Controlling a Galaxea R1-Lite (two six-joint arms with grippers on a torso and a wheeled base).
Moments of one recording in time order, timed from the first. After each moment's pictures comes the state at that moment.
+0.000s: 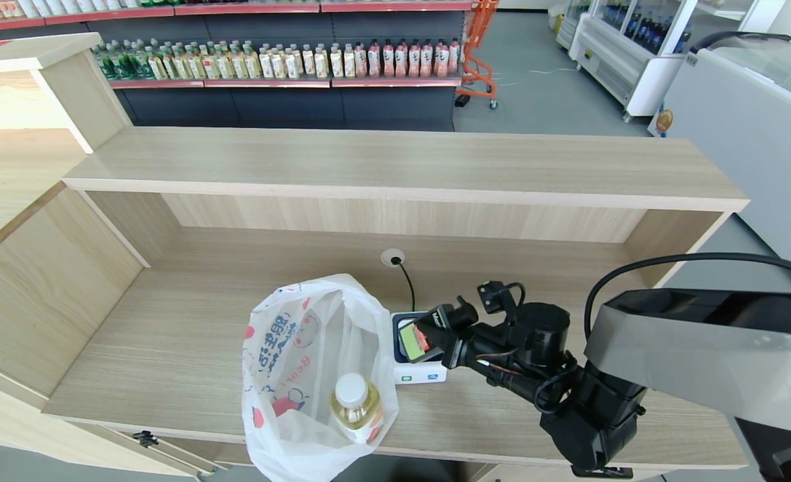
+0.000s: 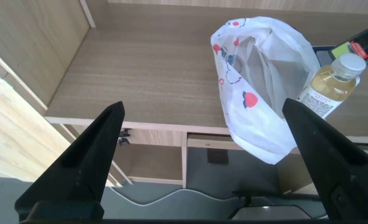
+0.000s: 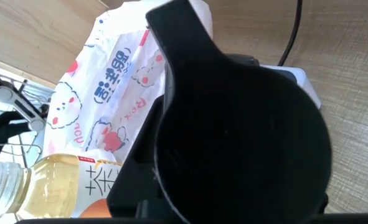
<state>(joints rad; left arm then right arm) 0.00 0.00 0.00 0.00 -0.02 0.00 0.56 2.38 -0.80 -1.52 0.26 0.40</state>
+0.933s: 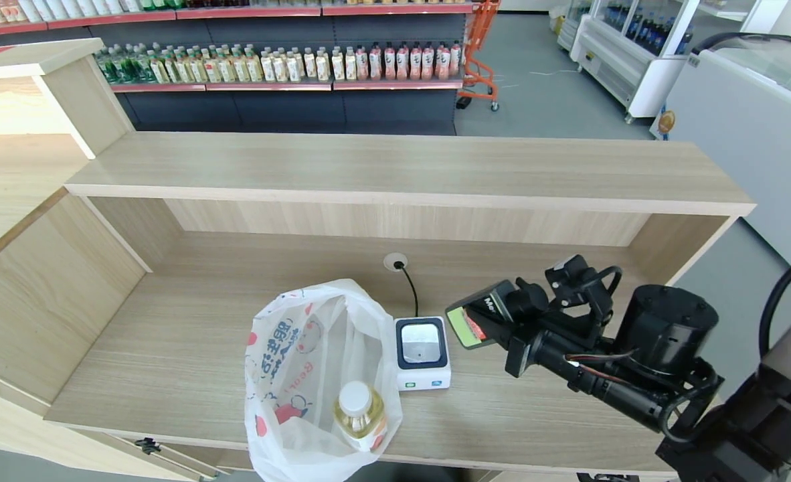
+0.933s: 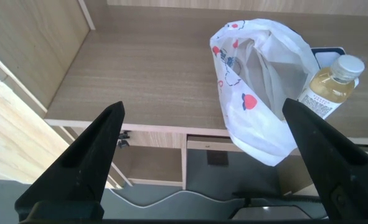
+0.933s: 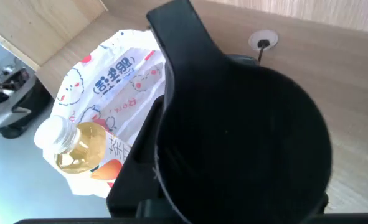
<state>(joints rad) 0.00 0.00 0.00 0.00 -0.02 0.00 0.54 1.95 -0.44 -1.52 0.21 0.00</state>
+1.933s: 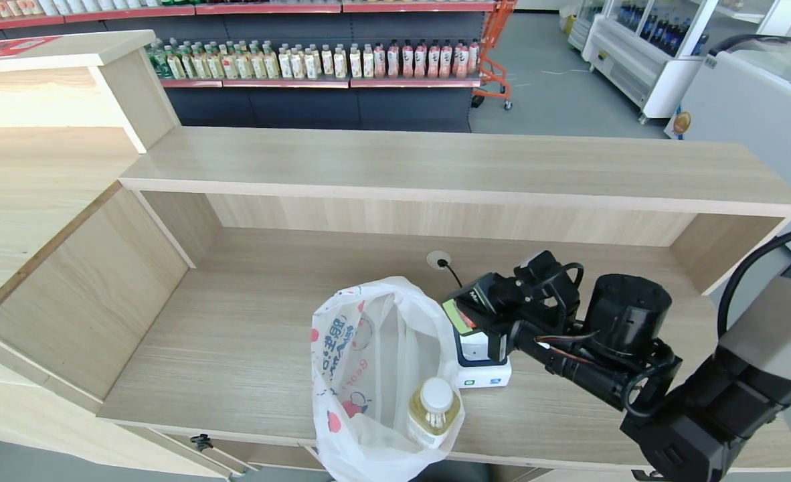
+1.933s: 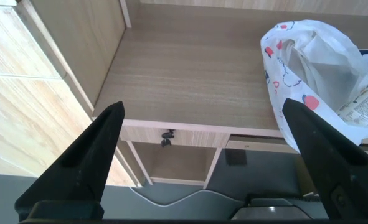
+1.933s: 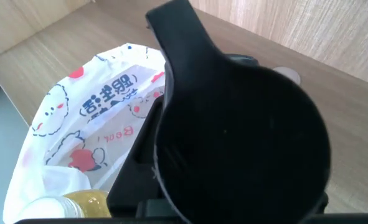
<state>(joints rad) 0.00 0.00 0.00 0.00 -0.02 0.00 0.53 2.03 -0.57 -1.45 0.16 -0.14</state>
